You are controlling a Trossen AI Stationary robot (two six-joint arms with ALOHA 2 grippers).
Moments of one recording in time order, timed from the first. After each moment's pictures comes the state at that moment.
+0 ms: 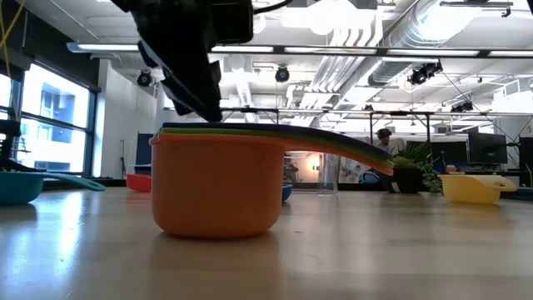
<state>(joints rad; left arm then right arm) -0.27 1.68 1.09 -0.37 0.15 -0.44 0.10 1.87 2.31 -1.57 0.31 0.26</state>
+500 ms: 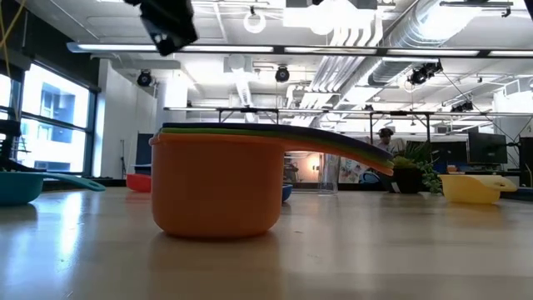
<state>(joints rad) -0.27 1.38 1.09 -0.55 0.03 -0.38 0.02 1.85 2.31 -1.57 0.22 0.16</state>
